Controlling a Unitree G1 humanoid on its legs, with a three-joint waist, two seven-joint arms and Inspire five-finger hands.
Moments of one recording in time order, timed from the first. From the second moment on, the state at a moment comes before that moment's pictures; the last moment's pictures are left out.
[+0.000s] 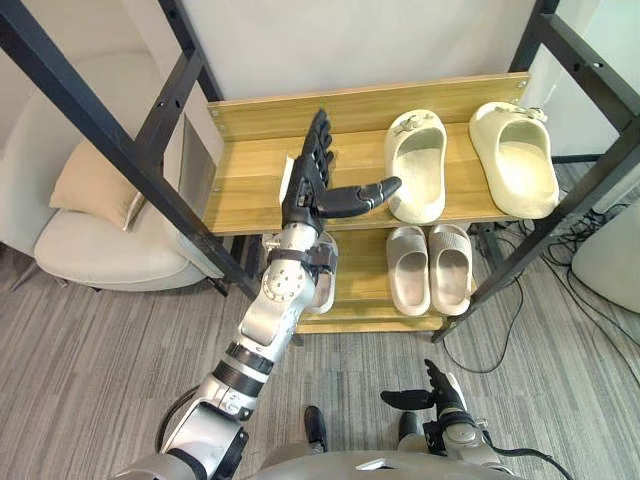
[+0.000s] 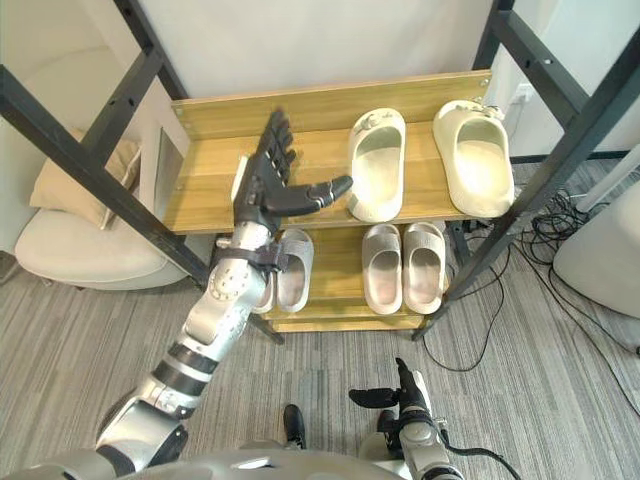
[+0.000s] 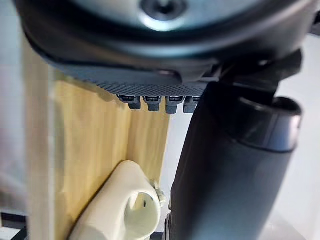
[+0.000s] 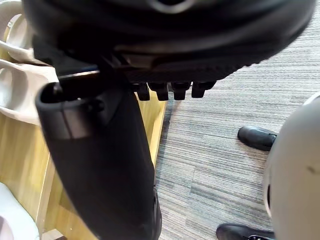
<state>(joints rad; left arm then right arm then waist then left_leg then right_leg) -0.37 0.12 -0.40 0.06 -0.42 -0.13 0.28 0.05 -0.12 0.11 0.92 -0.08 -0.04 -0.18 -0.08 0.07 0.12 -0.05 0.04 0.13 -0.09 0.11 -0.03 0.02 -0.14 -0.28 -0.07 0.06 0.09</state>
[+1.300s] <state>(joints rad) -0.54 0.10 -0.60 0.20 -0.50 -0.14 0.25 0.01 -0.10 0.14 0.96 -0.07 -0.02 -0.19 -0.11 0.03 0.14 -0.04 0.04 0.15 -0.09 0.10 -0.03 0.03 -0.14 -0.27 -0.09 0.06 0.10</state>
